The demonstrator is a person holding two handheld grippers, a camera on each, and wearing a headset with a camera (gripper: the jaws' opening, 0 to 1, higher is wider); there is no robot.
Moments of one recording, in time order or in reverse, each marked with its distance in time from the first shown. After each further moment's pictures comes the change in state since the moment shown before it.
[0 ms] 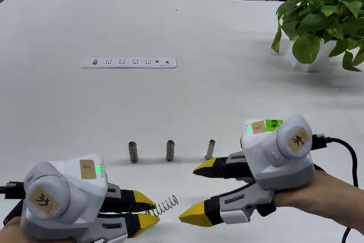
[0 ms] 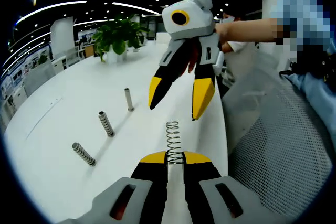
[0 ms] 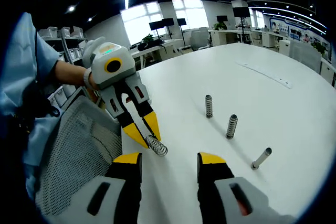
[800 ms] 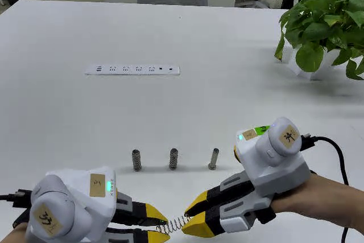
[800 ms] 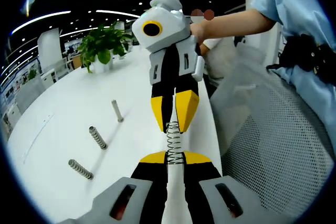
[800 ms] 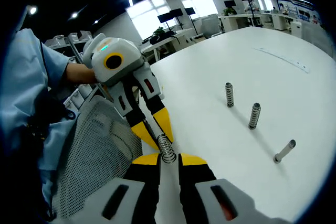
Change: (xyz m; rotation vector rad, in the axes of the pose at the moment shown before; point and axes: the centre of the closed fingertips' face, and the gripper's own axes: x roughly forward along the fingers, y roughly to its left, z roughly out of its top) left arm 0.000 -0.014 0.008 0.104 -0.013 -0.072; right arm 0.007 0.022 -0.011 0.066 0.076 0.151
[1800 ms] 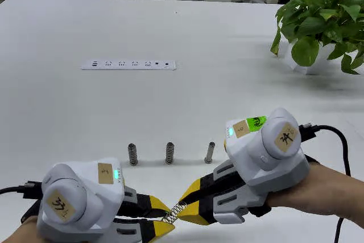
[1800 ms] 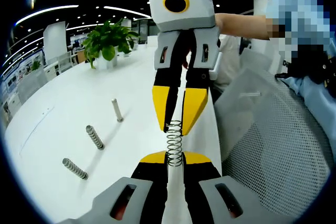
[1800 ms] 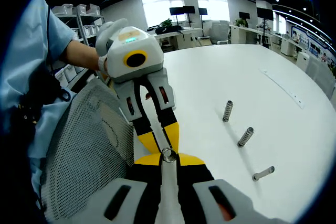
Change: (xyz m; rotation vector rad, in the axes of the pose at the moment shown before) left arm 0.013 0.001 0.006 -0.069 -0.012 0.019; right arm -0.005 0.012 0.015 -0.240 0.078 -0.115
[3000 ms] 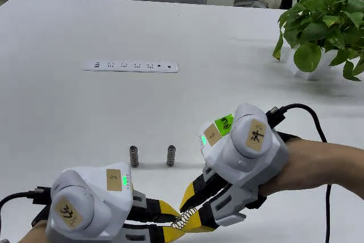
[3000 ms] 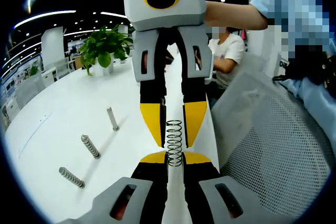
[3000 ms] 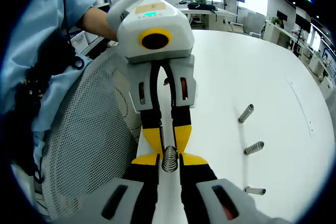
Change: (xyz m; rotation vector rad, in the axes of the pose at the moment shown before) left arm 0.007 -0.008 0.011 0.026 -0.047 -0.021; right arm 0.004 0.006 -0.011 -0.222 0.235 0.150
